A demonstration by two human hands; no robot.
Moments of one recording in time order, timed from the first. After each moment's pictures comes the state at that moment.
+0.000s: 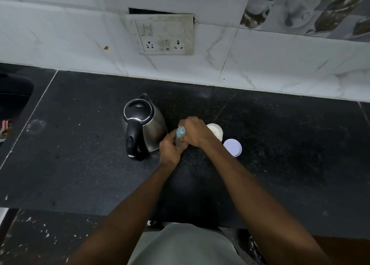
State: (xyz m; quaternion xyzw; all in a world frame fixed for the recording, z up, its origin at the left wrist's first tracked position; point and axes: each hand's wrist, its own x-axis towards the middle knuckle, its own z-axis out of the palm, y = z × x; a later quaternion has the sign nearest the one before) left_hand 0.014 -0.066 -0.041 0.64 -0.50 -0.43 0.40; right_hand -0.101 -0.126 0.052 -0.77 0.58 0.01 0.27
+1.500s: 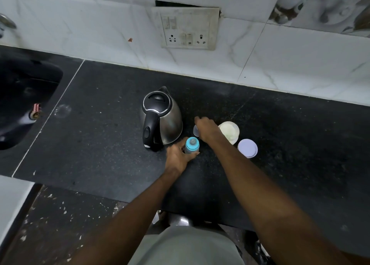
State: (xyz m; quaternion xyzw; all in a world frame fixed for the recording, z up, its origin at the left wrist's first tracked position) left_hand 0.036 -0.023 -0.039 0.66 -0.51 -0.44 0.33; right_hand -0.087 -0.139 0.013 -0.76 0.60 0.13 0.21
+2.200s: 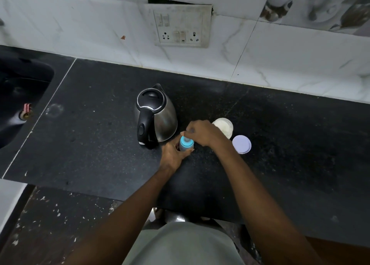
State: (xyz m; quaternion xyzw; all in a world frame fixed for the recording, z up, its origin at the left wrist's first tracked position) left_hand 0.035 -0.020 -0.032 0.64 -0.48 -0.49 0.36; right_hand -0.102 -0.101 0.065 -0.74 0.58 0.04 0.34
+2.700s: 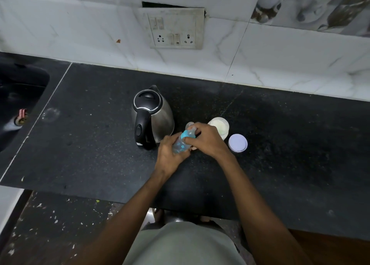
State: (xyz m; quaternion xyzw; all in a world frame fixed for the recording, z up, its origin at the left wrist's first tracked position) left_hand 0.041 -0.005 -0.003 0.63 -0.57 -0.38 0.37; right_hand -0.120 -0.058 0.063 -0.64 0.61 -0.19 0.43
